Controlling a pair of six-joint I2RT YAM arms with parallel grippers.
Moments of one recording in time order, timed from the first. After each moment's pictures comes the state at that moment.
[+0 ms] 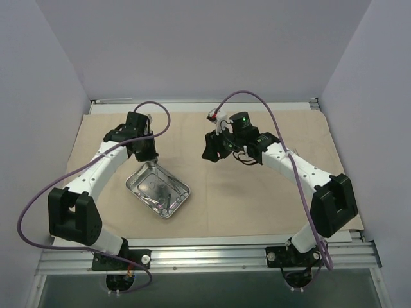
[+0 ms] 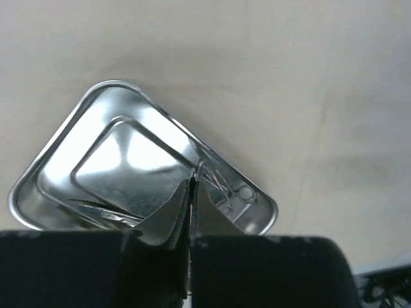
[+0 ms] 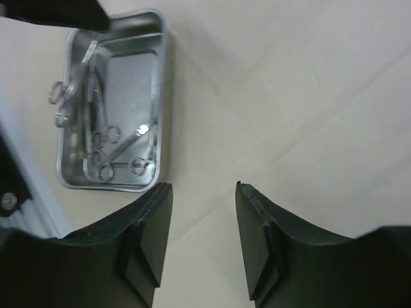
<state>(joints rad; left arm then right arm) -0.28 1.52 1.27 -0.76 0.00 -0.44 0.58 1.56 1.23 -0.31 -0.39 0.04</state>
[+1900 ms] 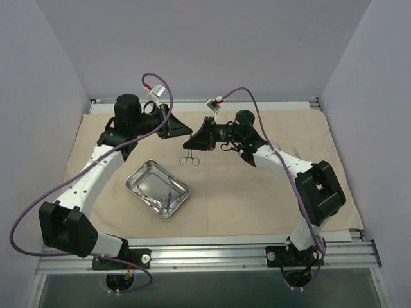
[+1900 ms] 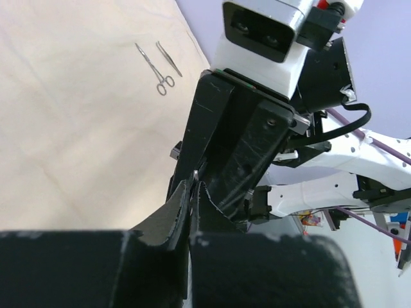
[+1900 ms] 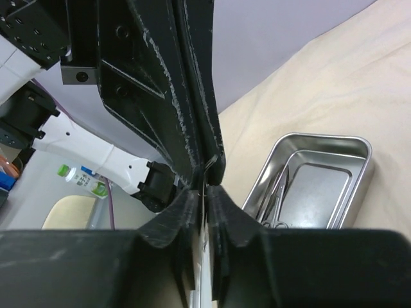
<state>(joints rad) -0.32 1.41 1.30 -0.19 0.79 -0.70 0.56 1.70 1.13 0.68 -1.00 0.77</state>
